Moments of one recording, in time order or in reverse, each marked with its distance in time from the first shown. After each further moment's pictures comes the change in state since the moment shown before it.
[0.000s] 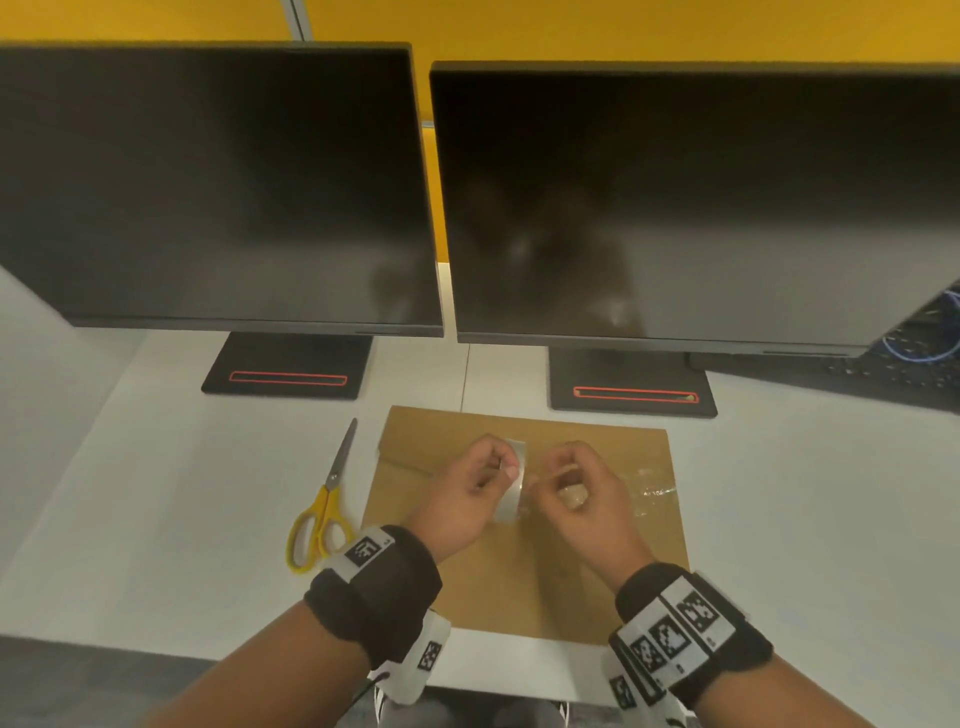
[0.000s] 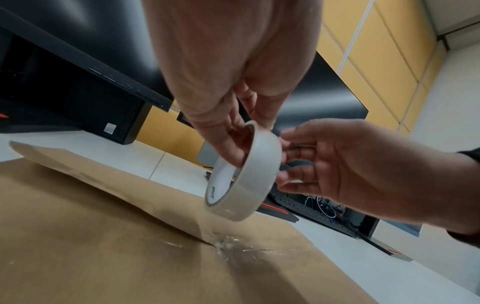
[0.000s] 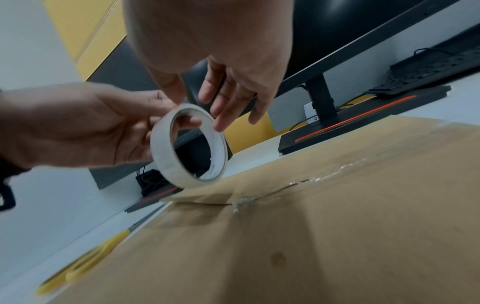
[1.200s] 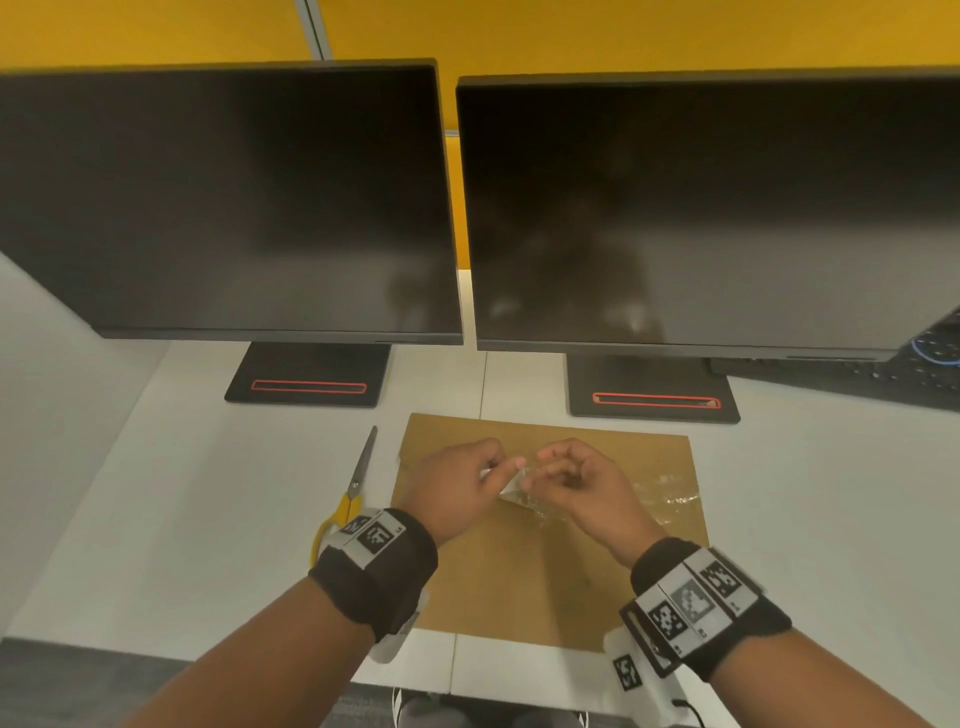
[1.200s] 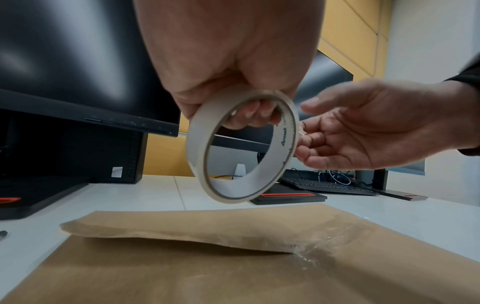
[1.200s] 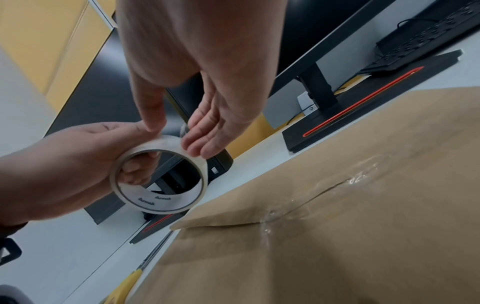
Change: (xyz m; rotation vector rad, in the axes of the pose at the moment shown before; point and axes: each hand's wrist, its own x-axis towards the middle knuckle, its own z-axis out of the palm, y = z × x) left_hand 0.011 -0.001 -0.035 0.640 0.044 0.119; right_hand 0.023 -0.022 0.011 0.289 -0.198 0.299
